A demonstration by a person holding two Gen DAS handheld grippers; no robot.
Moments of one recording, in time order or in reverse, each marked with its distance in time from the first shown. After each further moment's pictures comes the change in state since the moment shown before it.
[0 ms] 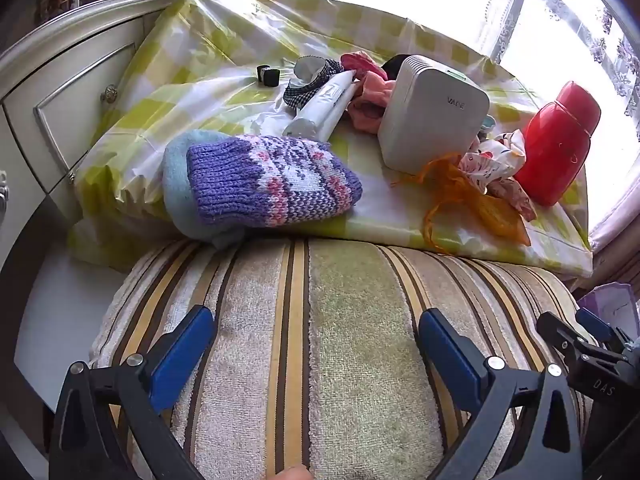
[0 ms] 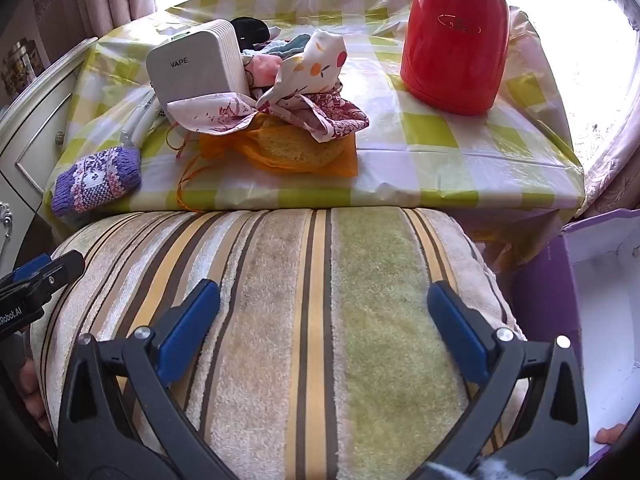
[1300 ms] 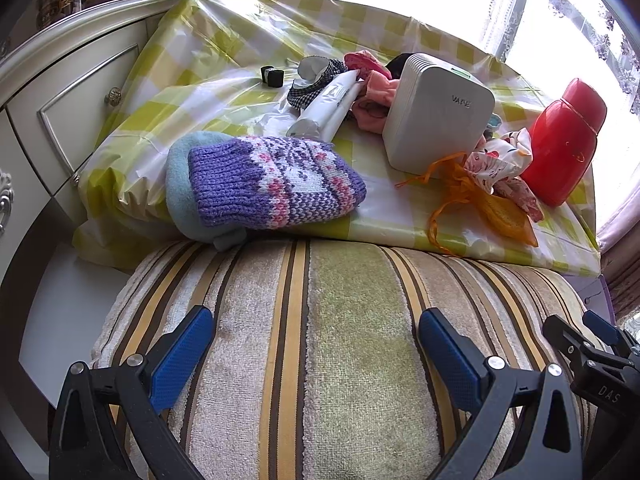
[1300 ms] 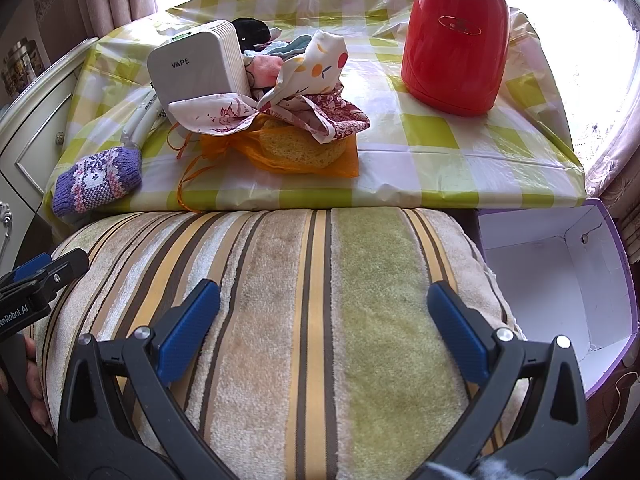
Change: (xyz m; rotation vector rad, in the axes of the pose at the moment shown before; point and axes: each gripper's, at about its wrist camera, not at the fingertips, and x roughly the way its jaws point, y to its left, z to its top) left arm 0.002 -0.003 0.001 0.012 0.003 0.029; right arm 0.000 0.001 0.000 -0.001 0.005 0.000
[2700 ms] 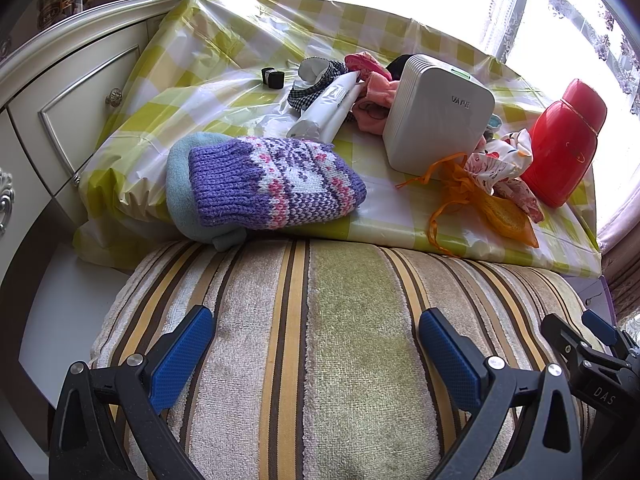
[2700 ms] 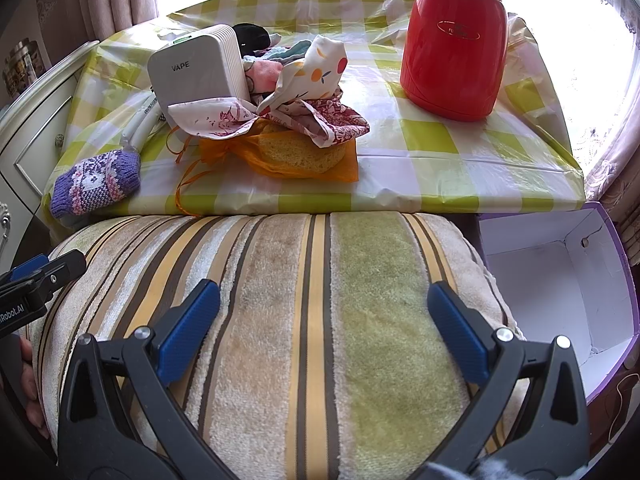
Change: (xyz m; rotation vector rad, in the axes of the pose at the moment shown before) left arm -0.001 -0.001 -0.001 -0.002 -0.002 0.002; right arm 0.000 0.000 -0.002 -0.002 -0.027 -0.008
